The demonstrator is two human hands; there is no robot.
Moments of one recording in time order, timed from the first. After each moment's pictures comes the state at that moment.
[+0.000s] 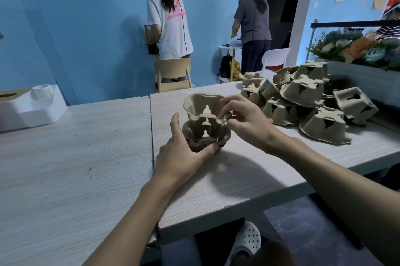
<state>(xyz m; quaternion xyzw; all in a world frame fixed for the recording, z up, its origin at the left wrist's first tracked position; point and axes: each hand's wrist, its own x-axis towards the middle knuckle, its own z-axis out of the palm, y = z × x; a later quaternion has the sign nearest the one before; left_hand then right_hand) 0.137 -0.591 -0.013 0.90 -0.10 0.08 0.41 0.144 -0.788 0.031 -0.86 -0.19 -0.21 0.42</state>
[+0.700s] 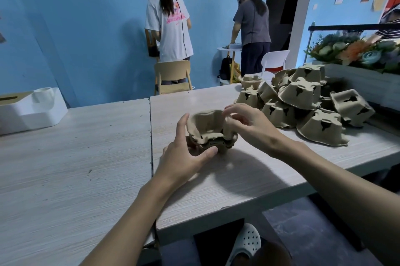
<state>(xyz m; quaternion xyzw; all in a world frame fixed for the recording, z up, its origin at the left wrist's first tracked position) 0.137 -0.590 -0.016 0.86 -0.16 0.07 0.48 0.139 -0.801 0.028 -0.86 -0.15 -0.19 0.45</state>
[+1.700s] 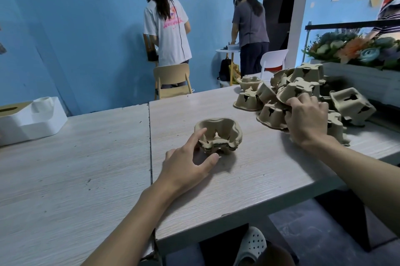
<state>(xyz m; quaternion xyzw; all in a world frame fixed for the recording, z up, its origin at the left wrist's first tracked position) 0.140 -0.595 -0.012 0.91 -0.22 0.05 0.34 0.179 -0.920 0.000 -0.91 0.16 -0.38 -0.01</state>
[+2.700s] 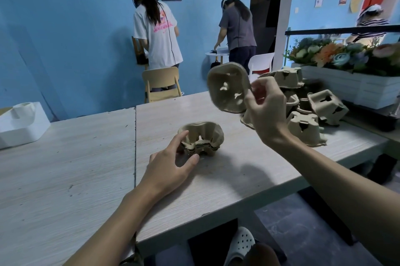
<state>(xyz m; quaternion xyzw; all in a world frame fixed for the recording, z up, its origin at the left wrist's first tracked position) 0.149 -0.594 -0.024 0.90 -0.22 0.08 0.36 0.137 -0.842 0.055 -0.75 -0.05 -0.50 0.43</state>
